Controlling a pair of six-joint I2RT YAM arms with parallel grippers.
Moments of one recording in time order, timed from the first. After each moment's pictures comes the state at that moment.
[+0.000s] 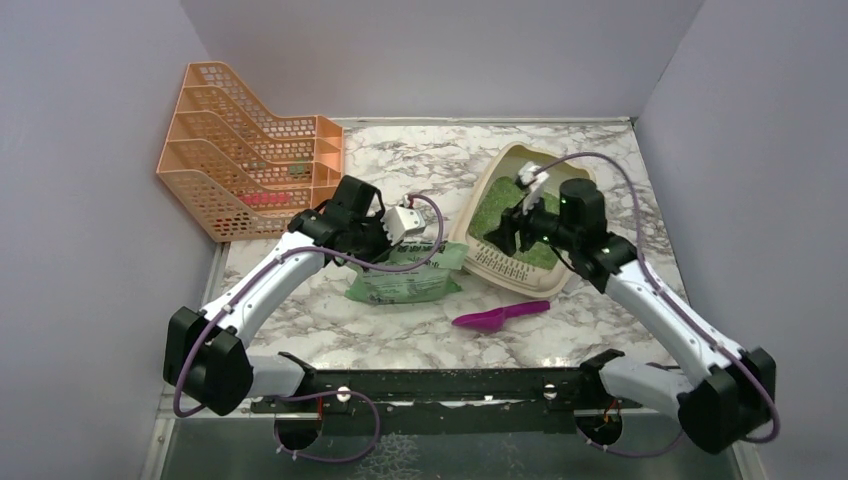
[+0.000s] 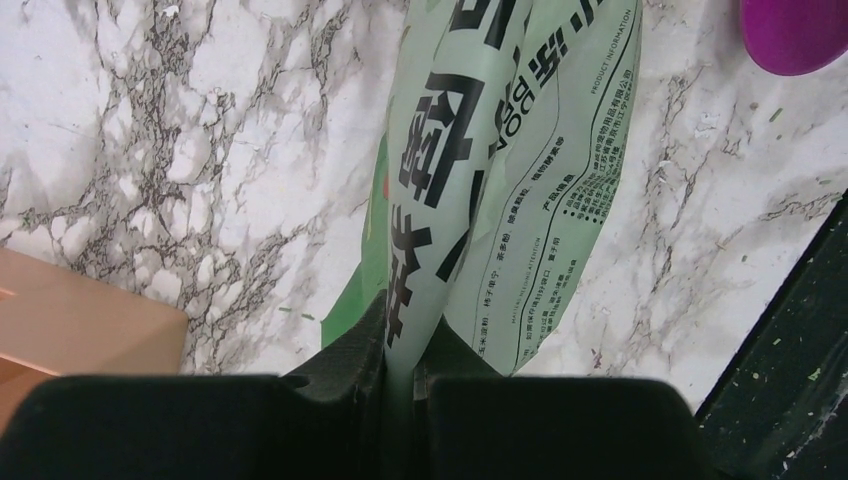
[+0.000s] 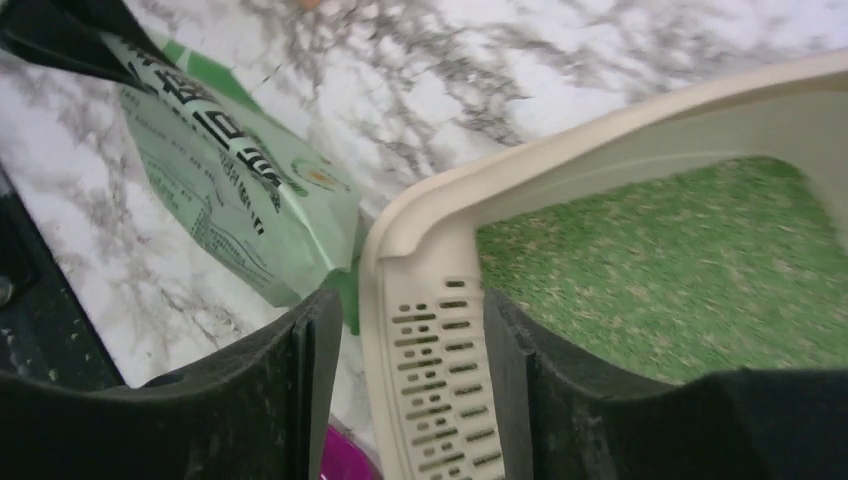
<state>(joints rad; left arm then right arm) -0.49 1.30 1.05 -0.72 0.34 0.62 0.44 1.17 0.87 -0.19 -0.51 -0.12</state>
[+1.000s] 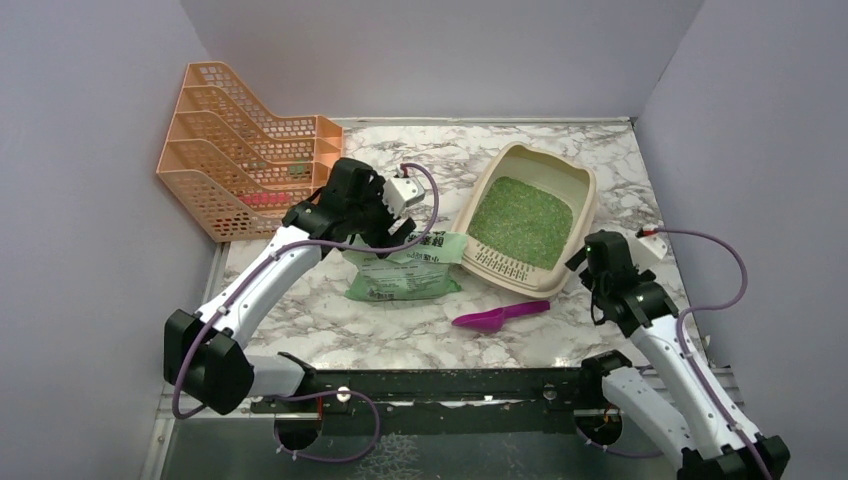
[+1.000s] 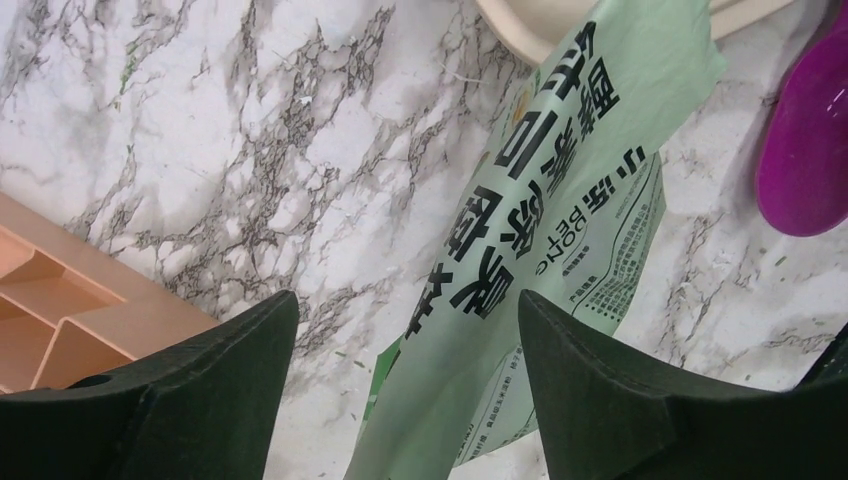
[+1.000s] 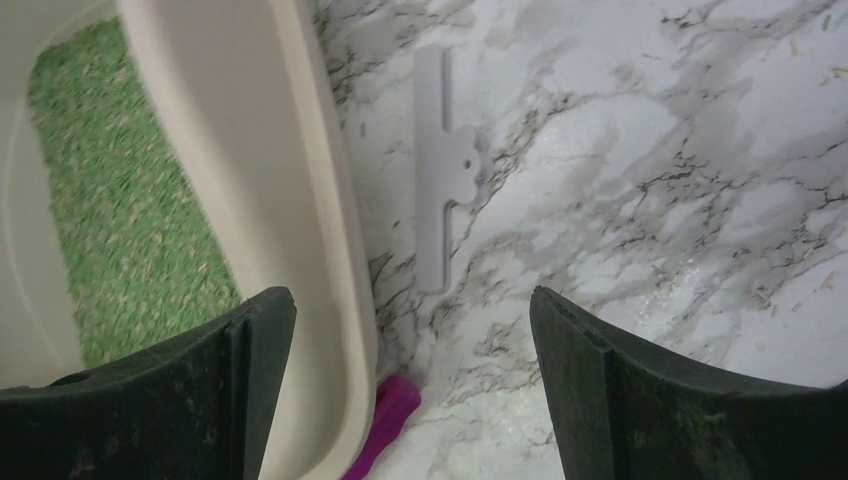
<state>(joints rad) -0.49 1.32 1.13 -0.60 0.32 0.46 0.35 0.69 0.65 -0.79 0.64 0.92</state>
